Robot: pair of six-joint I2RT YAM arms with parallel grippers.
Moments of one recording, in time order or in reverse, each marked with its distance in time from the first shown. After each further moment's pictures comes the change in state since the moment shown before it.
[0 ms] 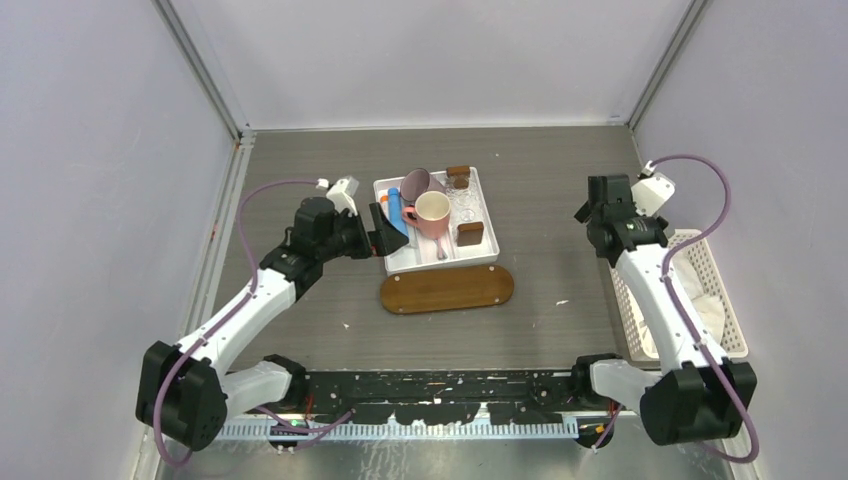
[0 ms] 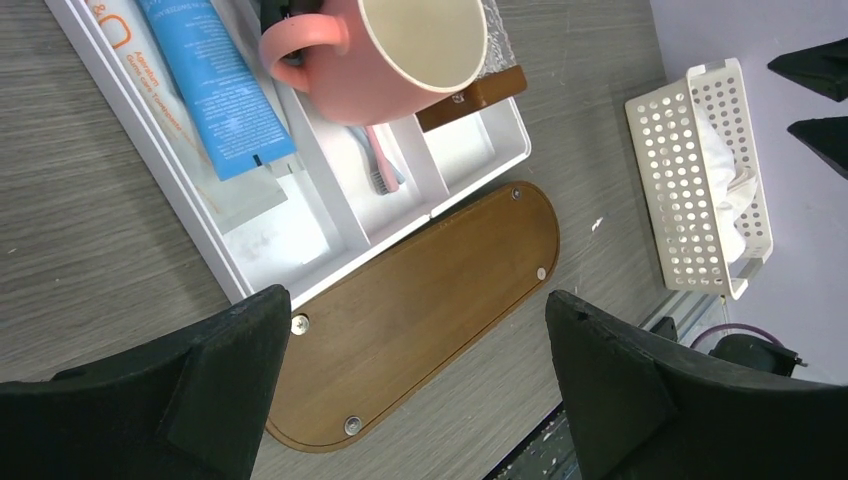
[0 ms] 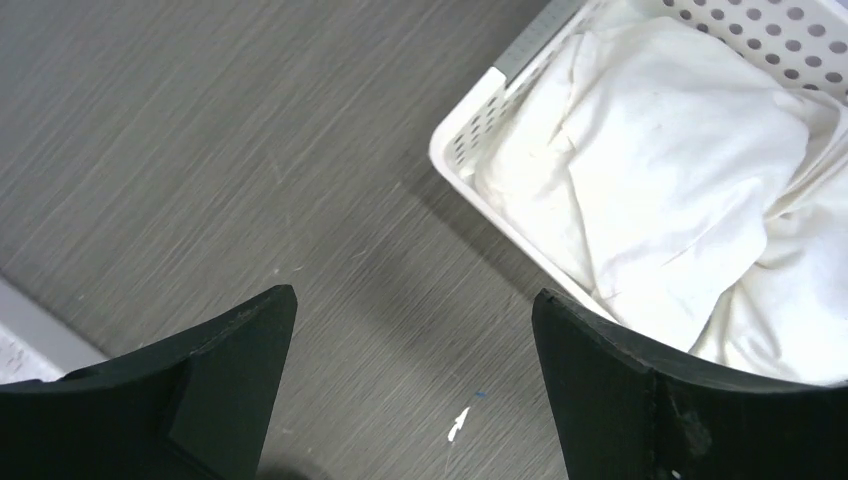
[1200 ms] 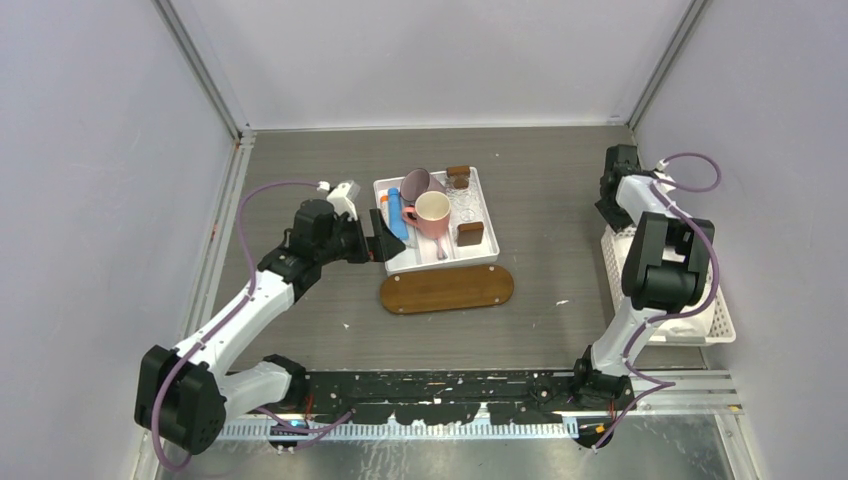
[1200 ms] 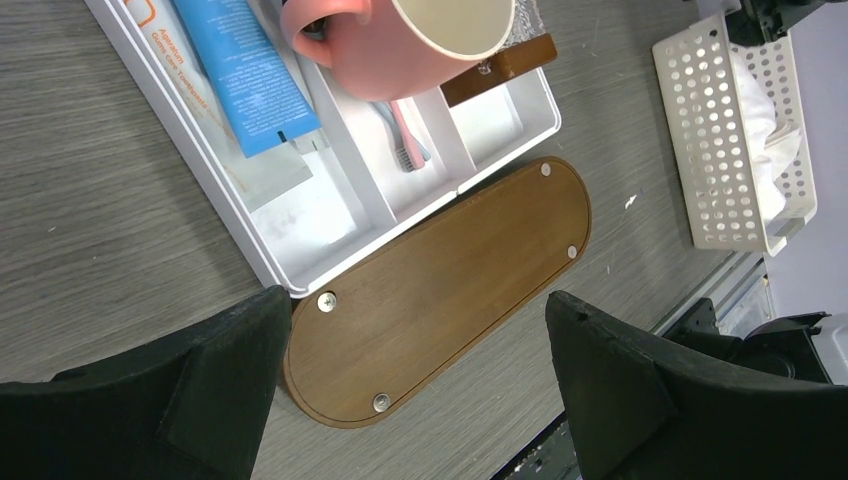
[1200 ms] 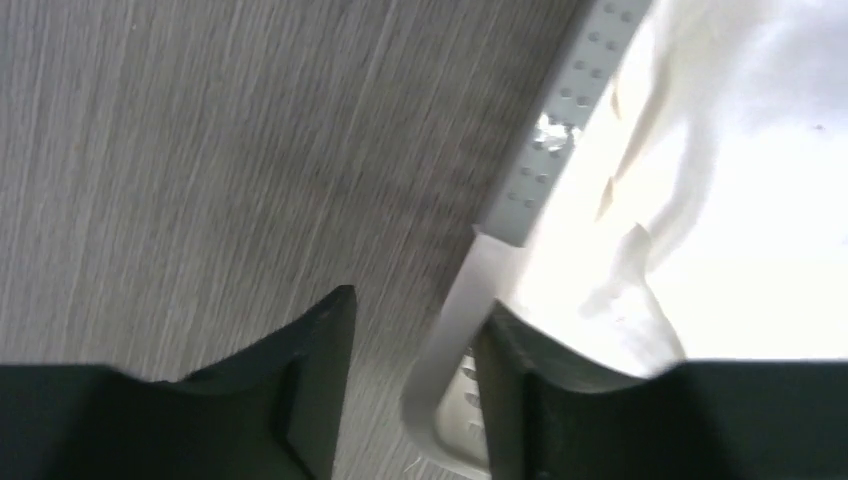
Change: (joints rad) left arm 0.000 -0.022 -0.002 -0.066 -0.011 0.071; right arm -0.298 0.734 0.289 0.126 -0.114 0.184
